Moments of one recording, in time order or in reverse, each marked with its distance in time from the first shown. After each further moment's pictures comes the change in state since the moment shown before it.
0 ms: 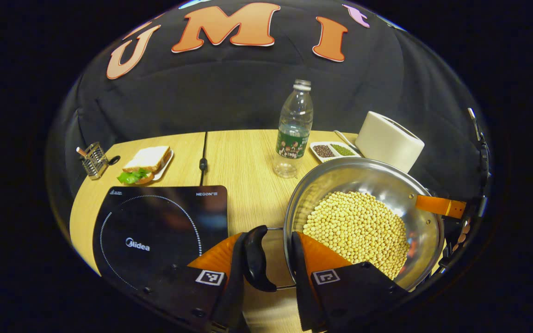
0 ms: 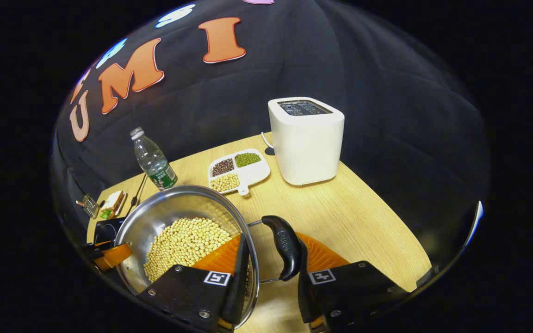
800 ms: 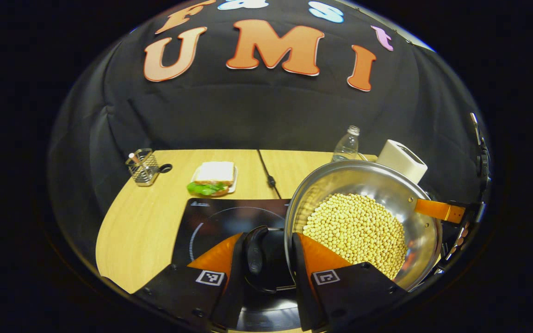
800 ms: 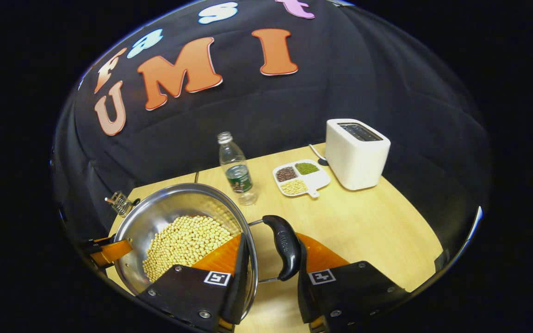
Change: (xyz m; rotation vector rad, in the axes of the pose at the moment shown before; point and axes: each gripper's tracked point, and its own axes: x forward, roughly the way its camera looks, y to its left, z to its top) left arm -0.122 0.158 0.026 -0.063 -0.053 0.092; right arm -0.084 0.166 -0.008 -0.069 -0.034 0.114
